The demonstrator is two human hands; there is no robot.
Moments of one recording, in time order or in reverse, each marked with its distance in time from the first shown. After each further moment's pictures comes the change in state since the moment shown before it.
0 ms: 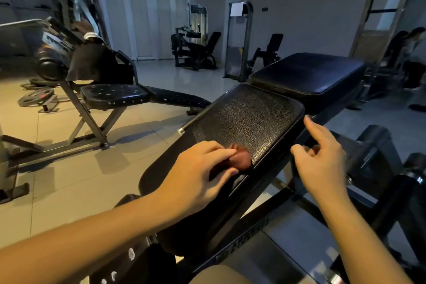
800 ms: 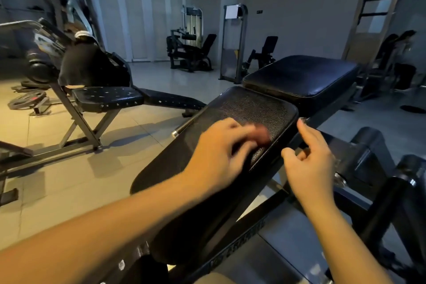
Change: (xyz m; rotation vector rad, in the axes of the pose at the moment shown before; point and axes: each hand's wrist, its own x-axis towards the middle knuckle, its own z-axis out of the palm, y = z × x) left_hand 0.058 0.010 0.028 -0.134 0.146 0.023; right_hand -0.004 -0.001 0.009 -0.018 0.029 0.046
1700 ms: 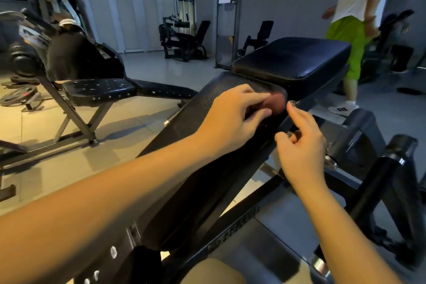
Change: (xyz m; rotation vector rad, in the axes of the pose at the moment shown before) left_hand 0.054 0.021 0.019 -0.030 -0.045 0.046; right_hand 0.005 0.011 -0.003 0.077 -0.032 -0.031
